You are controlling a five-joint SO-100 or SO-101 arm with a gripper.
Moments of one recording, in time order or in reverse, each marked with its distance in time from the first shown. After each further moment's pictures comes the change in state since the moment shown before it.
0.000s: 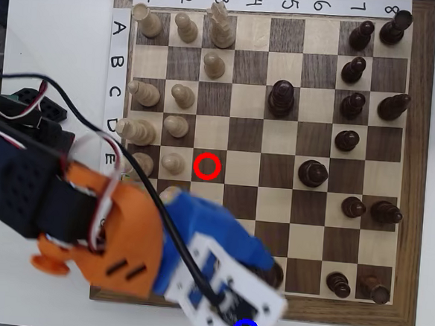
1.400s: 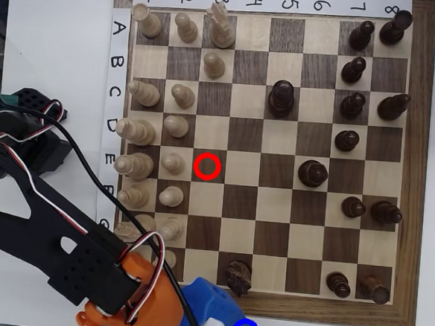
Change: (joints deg) arm 13.5 -12.7 14.7 -27.1 -9.5
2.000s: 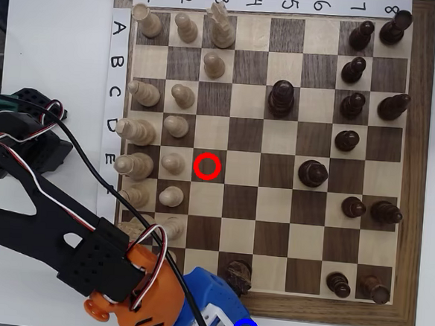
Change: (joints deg) arm 0.0 0.0 10.0 -9.0 -0.5
